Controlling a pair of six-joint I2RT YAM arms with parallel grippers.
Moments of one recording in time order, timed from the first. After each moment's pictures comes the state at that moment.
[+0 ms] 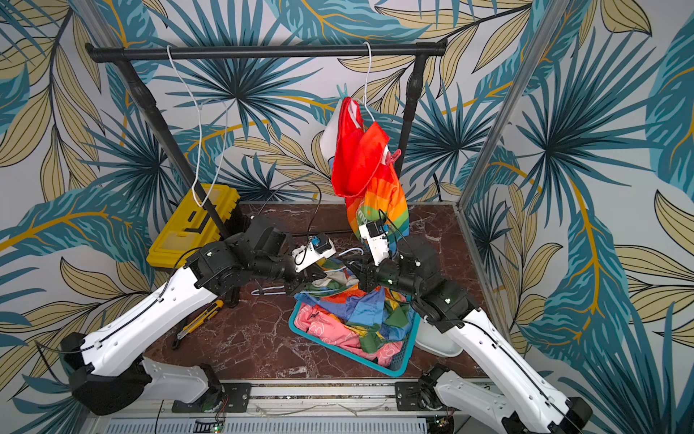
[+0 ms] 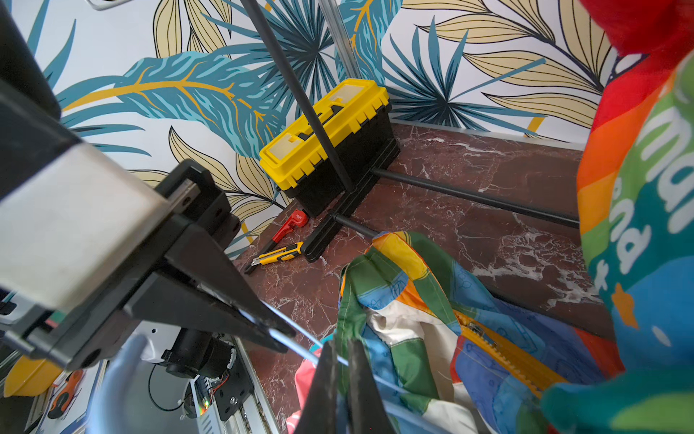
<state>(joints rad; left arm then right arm) -0.82 1.37 1.57 -0.93 0.32 0.25 0.60 0.97 1.11 -0.46 -0.32 0.30</state>
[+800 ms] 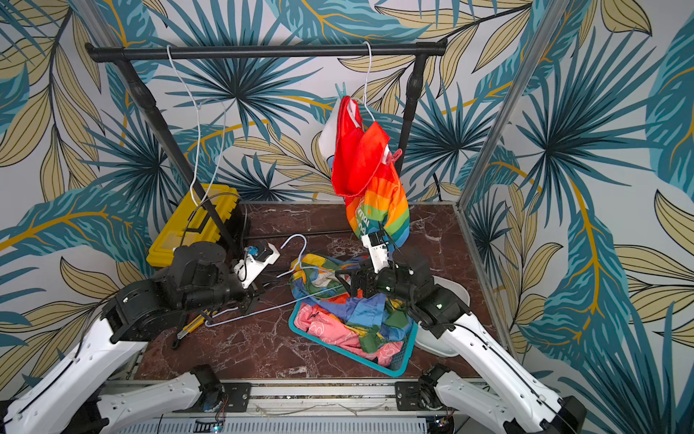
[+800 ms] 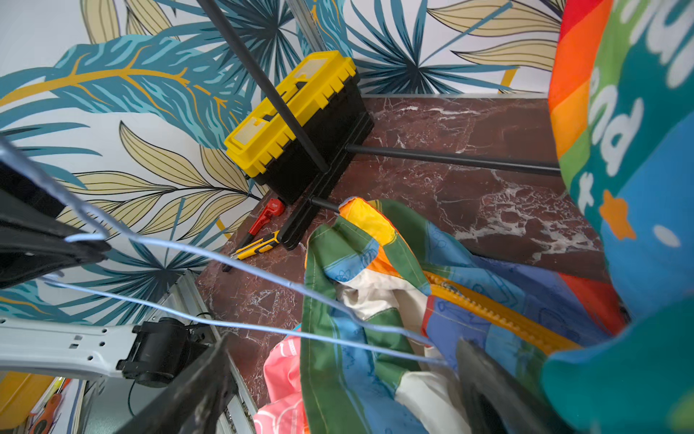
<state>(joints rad) -0.77 0.96 1.36 -1.00 0.11 0.06 0.58 0.93 0.94 -0.38 -0.29 0.36</state>
